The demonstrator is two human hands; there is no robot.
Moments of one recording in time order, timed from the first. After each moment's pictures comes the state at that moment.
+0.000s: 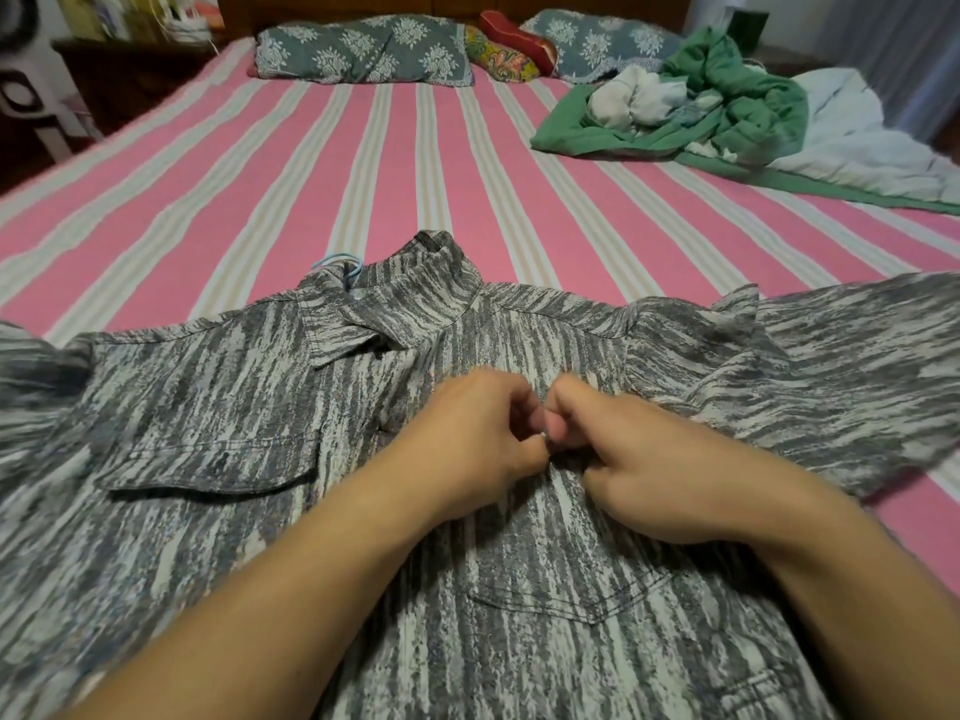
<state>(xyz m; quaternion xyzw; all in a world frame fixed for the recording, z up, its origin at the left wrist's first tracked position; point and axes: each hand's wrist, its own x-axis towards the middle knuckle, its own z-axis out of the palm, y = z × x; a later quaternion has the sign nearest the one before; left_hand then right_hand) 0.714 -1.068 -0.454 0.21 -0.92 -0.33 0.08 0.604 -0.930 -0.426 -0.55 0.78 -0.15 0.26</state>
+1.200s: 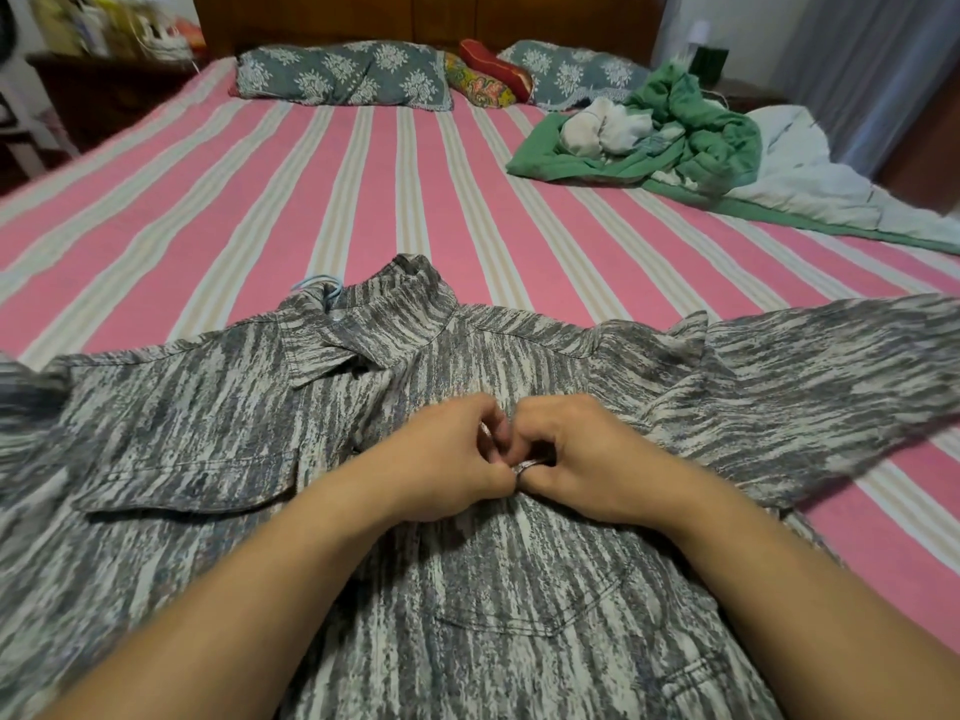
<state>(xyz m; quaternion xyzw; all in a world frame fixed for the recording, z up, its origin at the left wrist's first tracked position) 0.710 -1.075 -0.452 0.19 -0.91 -0.37 -0.01 0.576 -0.946 -0.462 -0.64 0.71 -0.25 0.14</state>
